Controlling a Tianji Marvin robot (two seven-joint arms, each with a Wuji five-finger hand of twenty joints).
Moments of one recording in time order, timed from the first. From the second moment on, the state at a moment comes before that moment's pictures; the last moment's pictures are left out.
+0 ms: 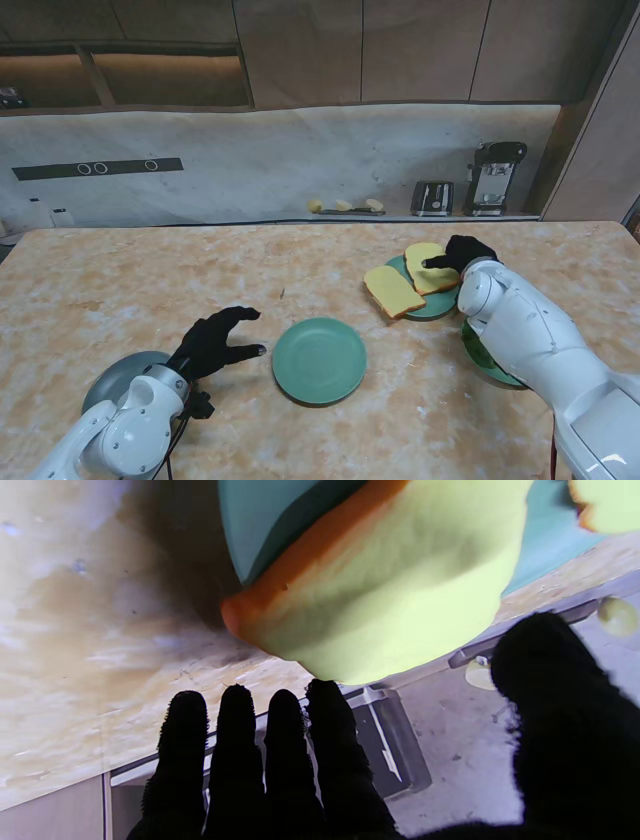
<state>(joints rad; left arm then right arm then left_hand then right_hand) 1.78 -1.10 -1.31 -1.75 0.55 0.00 -0.01 -0.79 -1.26 0.80 -0.52 -0.38 0.17 -0.18 0.98 -0.29 0.02 -0.01 0.41 0.25 0.36 0.34 0.38 0.25 0.29 0.34 0.32 0.30 0.28 0.38 0.01 0.33 0.70 0.48 0.32 -0.62 0.68 -0.06 0.42 0.18 0.75 0.26 0.39 0.16 0.75 1.10 0.41 0.12 0.54 0.33 0.17 0.13 1.02 0.34</state>
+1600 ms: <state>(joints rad) 1.76 -1.10 -1.31 -1.74 0.55 0.01 -0.01 -0.70 -1.35 0.72 -0.31 -0.34 0.19 -0.23 0.98 -0.27 0.02 -0.01 0.41 0.25 0.36 0.34 0.39 0.24 0.29 0.34 0.33 0.30 0.29 0.39 0.02 0.33 0.71 0.49 0.30 -0.62 0.69 -0.06 0.46 0.21 0.80 0.28 0.46 0.20 0.79 1.10 0.47 0.16 0.64 0.38 0.24 0.14 1.09 0.34</state>
